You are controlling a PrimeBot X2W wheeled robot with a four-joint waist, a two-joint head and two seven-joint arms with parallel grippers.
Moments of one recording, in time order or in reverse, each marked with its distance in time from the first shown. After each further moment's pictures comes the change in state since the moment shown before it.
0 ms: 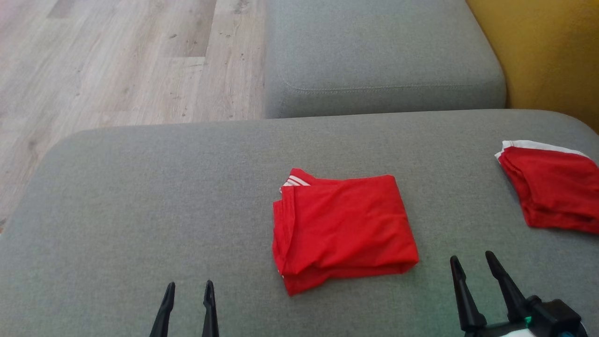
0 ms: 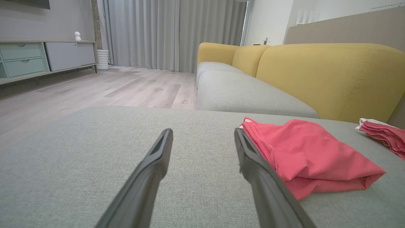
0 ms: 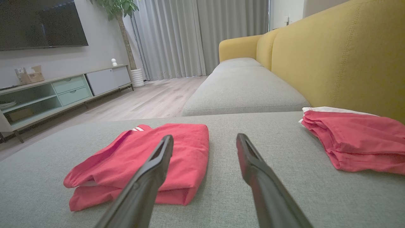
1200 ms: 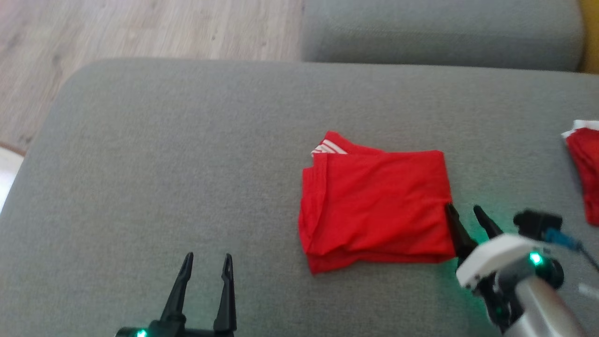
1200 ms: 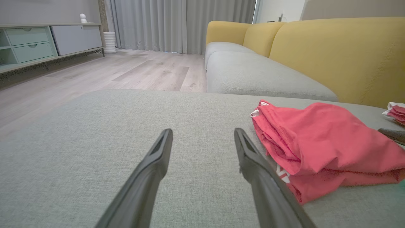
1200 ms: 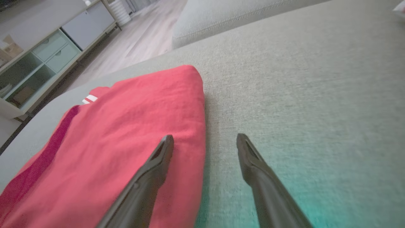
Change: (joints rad) left arm -0.092 0.000 -0.057 0.004 0.040 0.004 0.000; right arm -0.424 -0.037 0.047 0.451 0.302 0.000 0.222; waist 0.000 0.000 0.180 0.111
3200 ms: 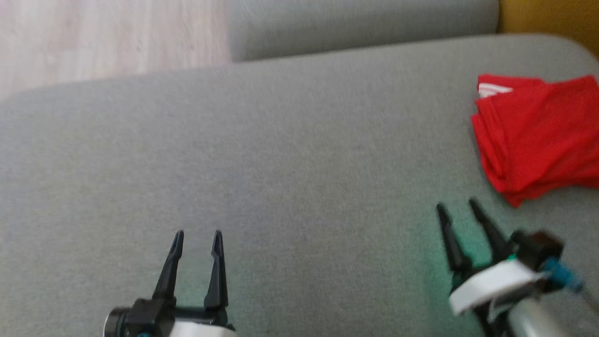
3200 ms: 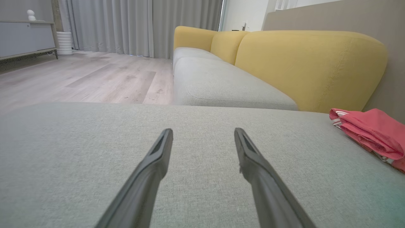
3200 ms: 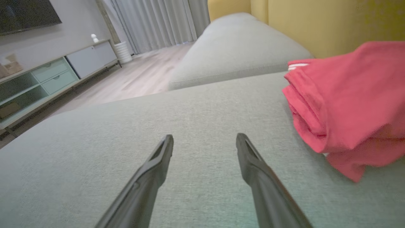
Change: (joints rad) left arm -0.097 -0.004 0.033 0.024 -0.061 -0.040 0.000; right arm 0.119 -0.052 0.051 -0.278 -0.114 0.000 -0.111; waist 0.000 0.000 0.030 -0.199
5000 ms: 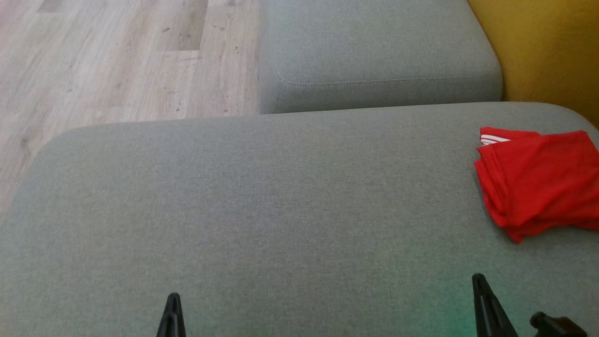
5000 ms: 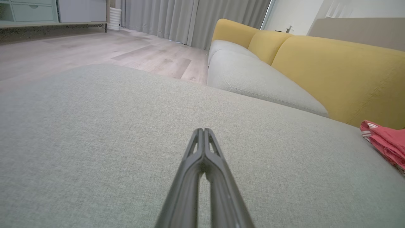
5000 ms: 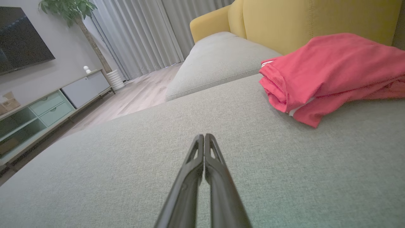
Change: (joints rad) left arm 0.185 0.005 0.070 0.048 -0.141 0.006 0.034; right arm 0.340 0.173 -0.160 -0.112 -0.084 0.000 -0.079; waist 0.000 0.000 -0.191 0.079
